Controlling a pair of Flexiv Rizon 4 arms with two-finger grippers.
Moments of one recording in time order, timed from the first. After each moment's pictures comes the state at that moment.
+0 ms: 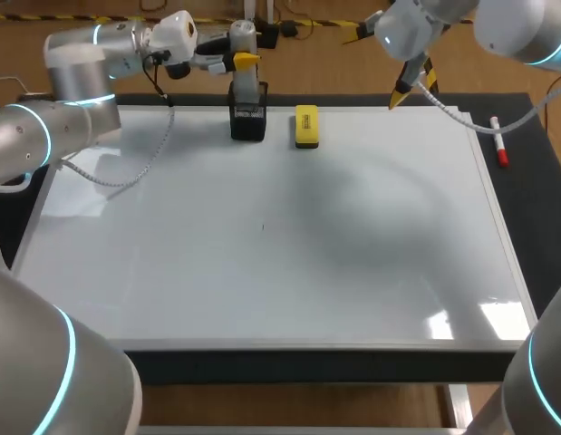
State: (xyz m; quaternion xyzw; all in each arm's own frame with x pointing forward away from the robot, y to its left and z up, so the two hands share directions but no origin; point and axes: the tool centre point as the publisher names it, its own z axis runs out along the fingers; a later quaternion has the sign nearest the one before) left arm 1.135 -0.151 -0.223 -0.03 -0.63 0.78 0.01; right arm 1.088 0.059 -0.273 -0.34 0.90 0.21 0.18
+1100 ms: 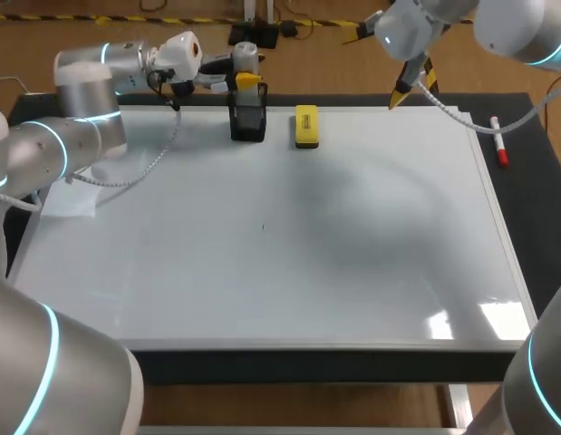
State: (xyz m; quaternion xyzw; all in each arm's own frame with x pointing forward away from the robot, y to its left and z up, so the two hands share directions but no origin) left arm 1.130 -0.155 -0.263 -0.03 -0.63 0.78 0.04; right arm 1.088 0.059 -0.272 -0.34 0.90 0.21 0.18
